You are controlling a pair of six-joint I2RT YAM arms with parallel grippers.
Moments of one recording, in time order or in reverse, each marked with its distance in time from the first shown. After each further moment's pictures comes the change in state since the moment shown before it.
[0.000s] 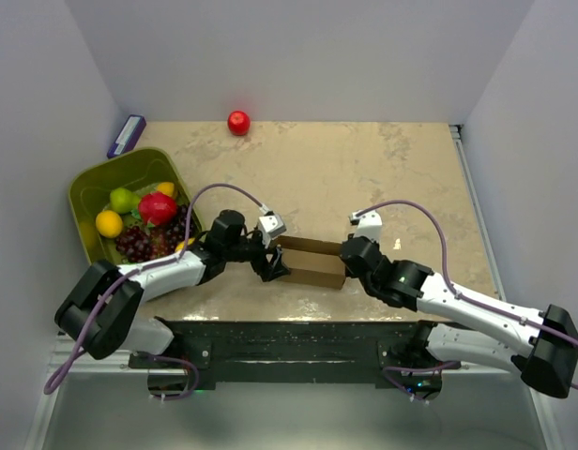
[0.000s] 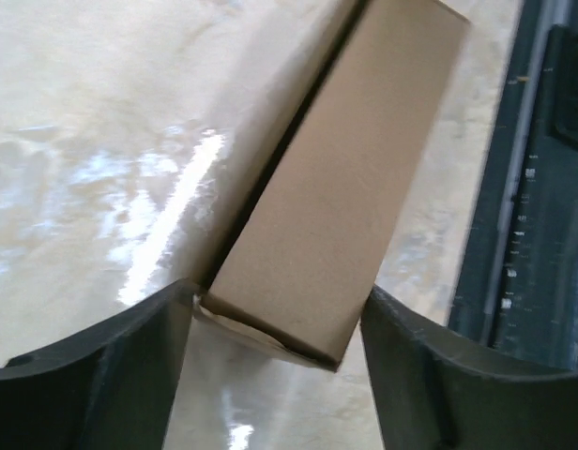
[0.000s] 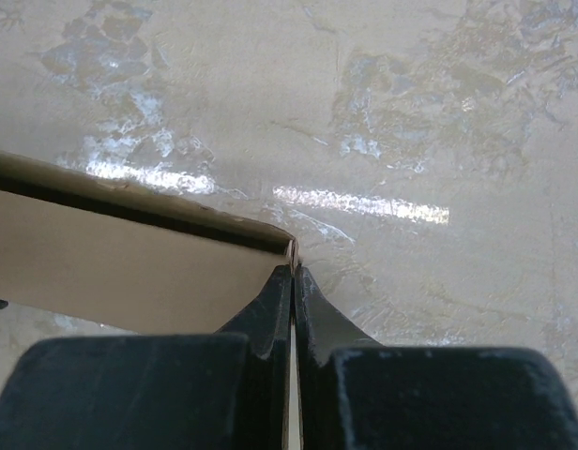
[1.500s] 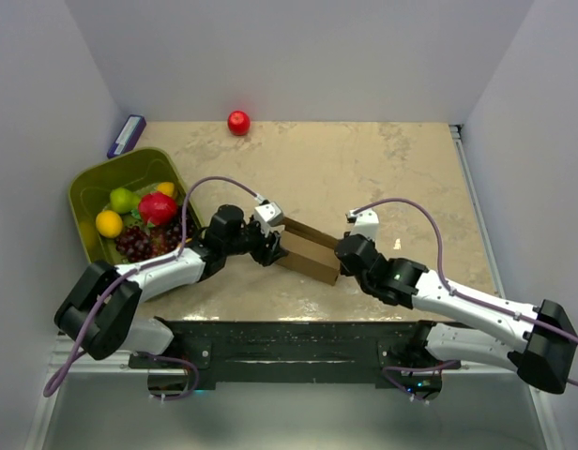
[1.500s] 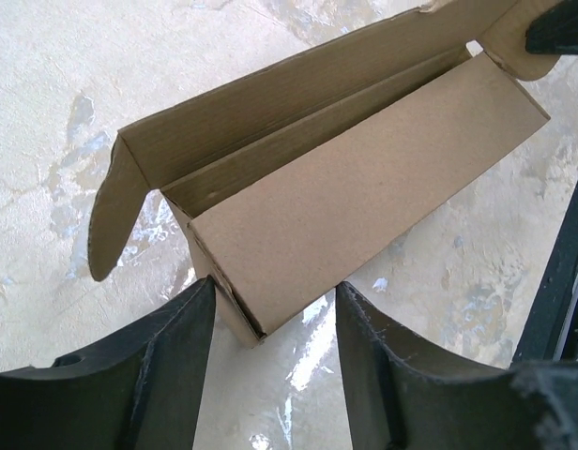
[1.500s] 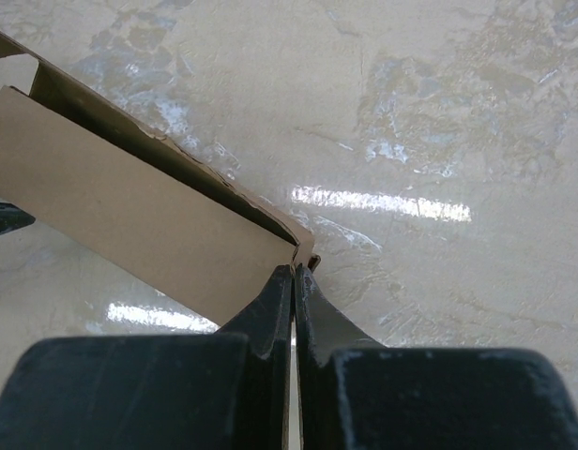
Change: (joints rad) left arm 0.014 -0.003 0.037 0.021 -0.187 -0.030; right arm 0.006 0.045 0.014 0.040 -0.024 0.040
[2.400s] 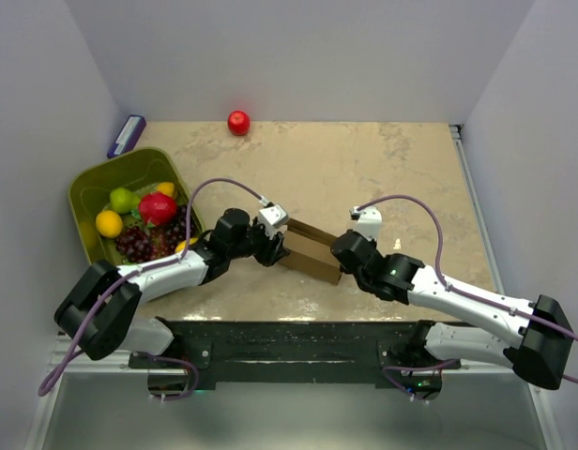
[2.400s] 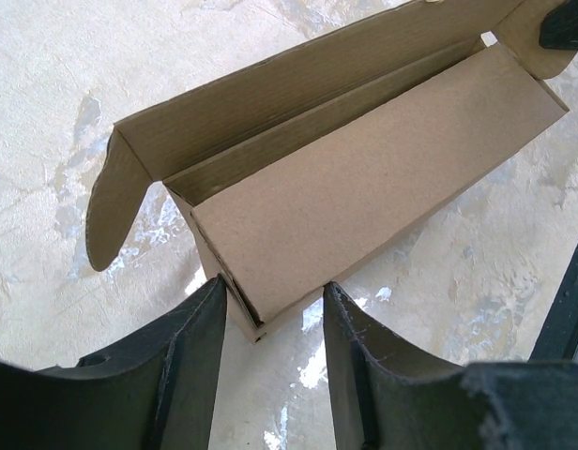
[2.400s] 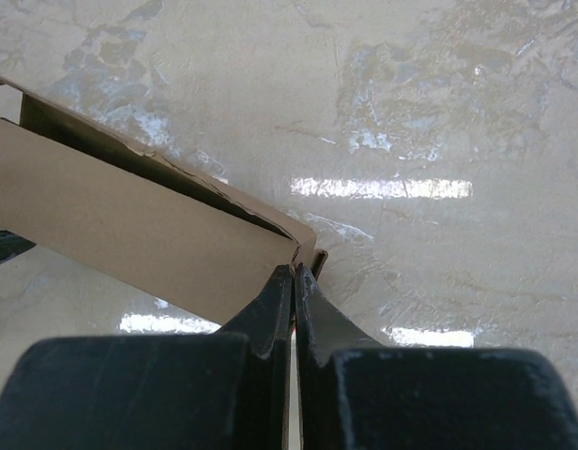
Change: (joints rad) left arm -0.062 0.001 0.004 0.002 -0.106 -0.013; right arm -0.005 0.046 0.048 -0.079 0.042 0.117
